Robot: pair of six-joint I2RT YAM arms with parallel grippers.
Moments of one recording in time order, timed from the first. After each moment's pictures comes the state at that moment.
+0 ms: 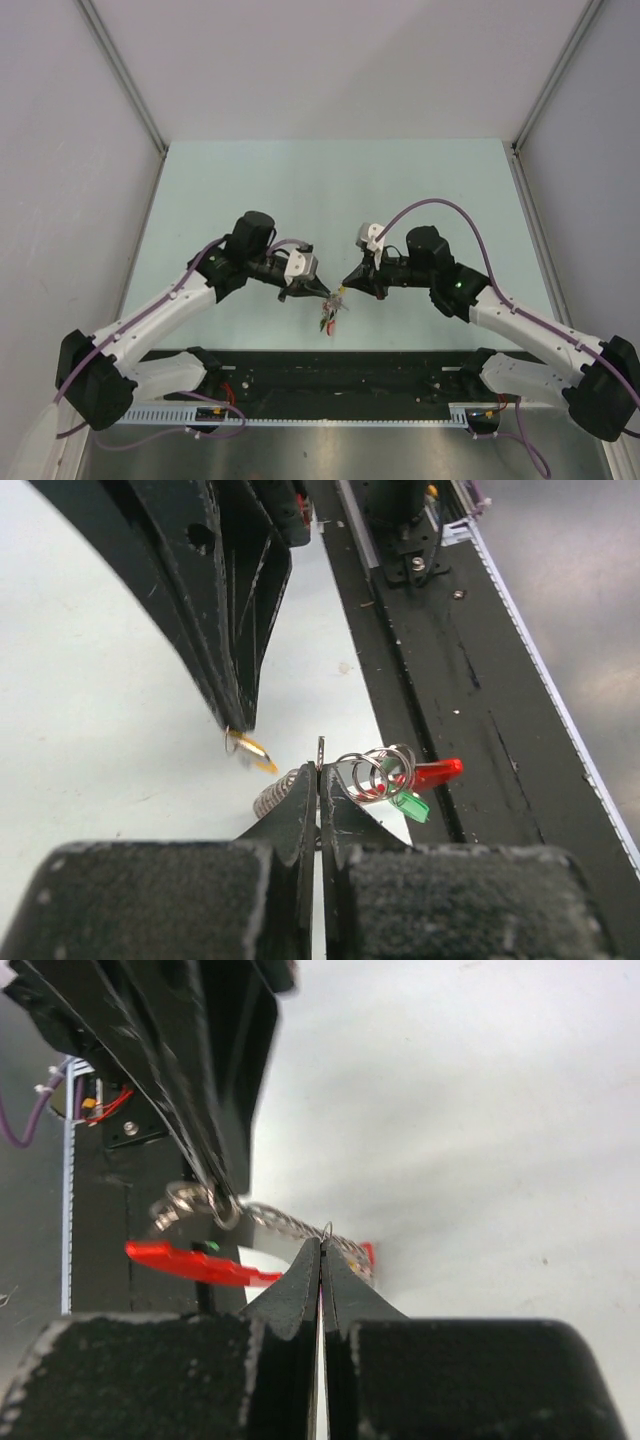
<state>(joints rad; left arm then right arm) -0.66 1.13 0.87 -0.41 1.02 0.66 0.77 1.04 0.72 -0.03 -0.58 -0.09</state>
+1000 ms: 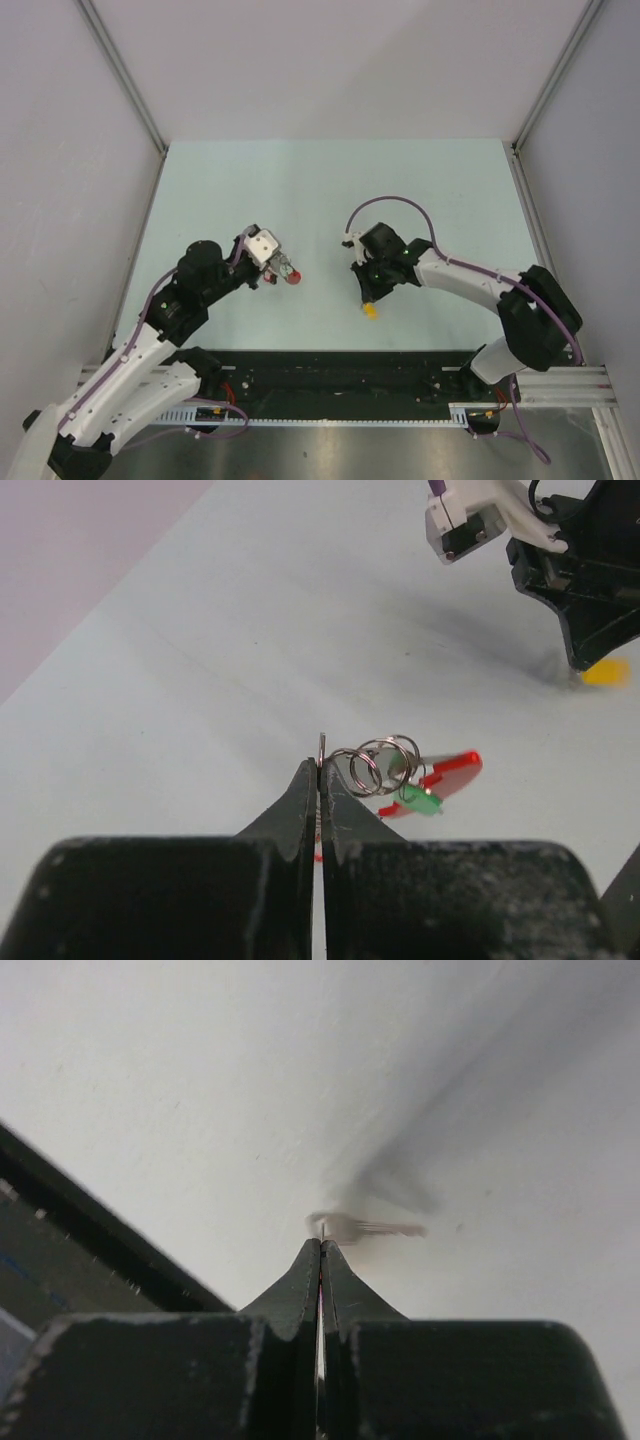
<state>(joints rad) -0.60 0.68 0.69 -0.31 0.15 0.34 0.75 1.49 0.93 -0.54 -0.22 0.18</state>
